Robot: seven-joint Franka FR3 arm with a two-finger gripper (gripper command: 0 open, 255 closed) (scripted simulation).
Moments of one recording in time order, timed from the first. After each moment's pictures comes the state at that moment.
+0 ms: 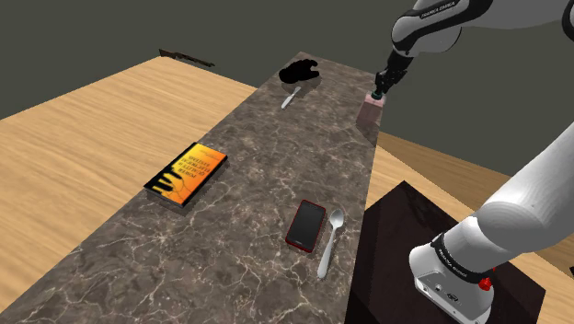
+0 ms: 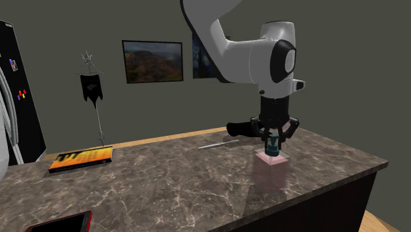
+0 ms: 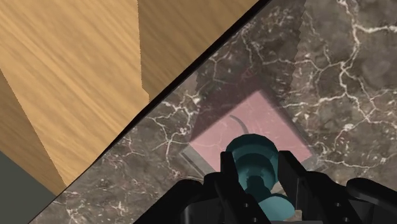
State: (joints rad) arm -0.22 0.12 -0.30 -2.04 0.01 2.31 -0.33
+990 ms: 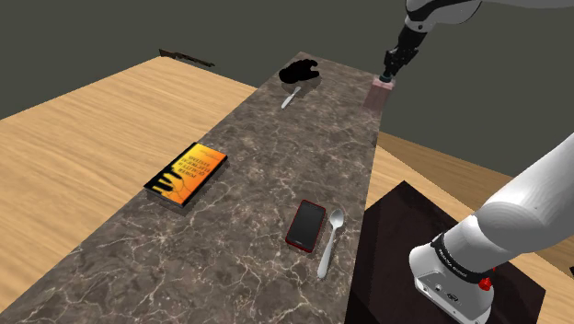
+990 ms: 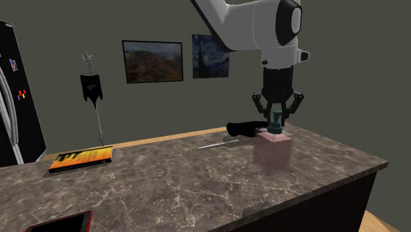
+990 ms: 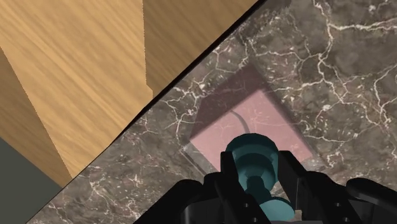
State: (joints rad) arm -0.22 0.05 -0.30 -1.92 -0.01 2.13 -0.31
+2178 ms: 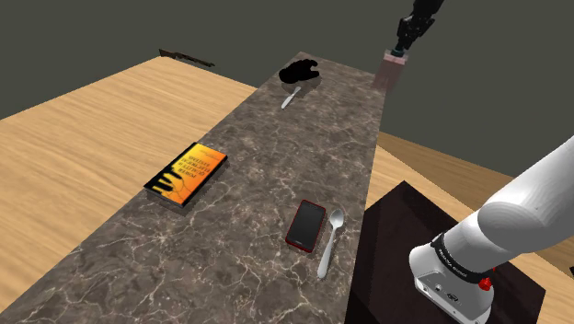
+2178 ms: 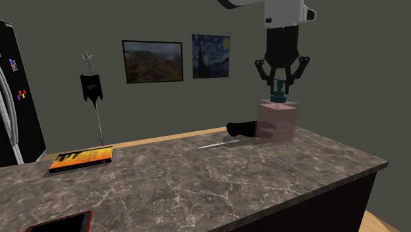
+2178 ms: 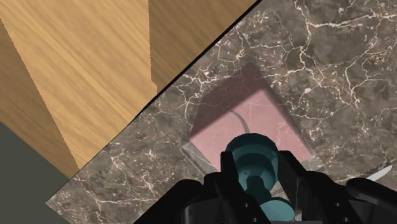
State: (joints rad) arm -0.21 0.03 -0.30 -1.70 -0.02 1.89 -0.31
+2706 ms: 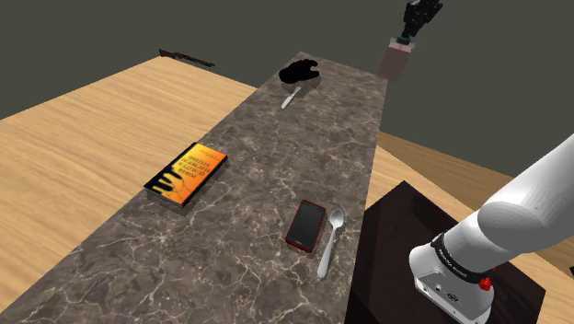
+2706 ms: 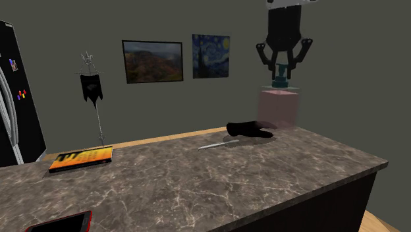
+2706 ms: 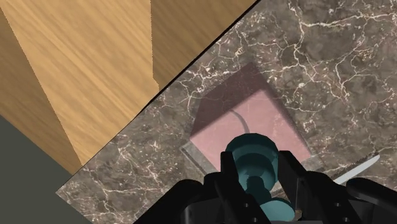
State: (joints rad) arm -0.22 0.05 -0.30 -1.57 -0.01 1.77 -0.32
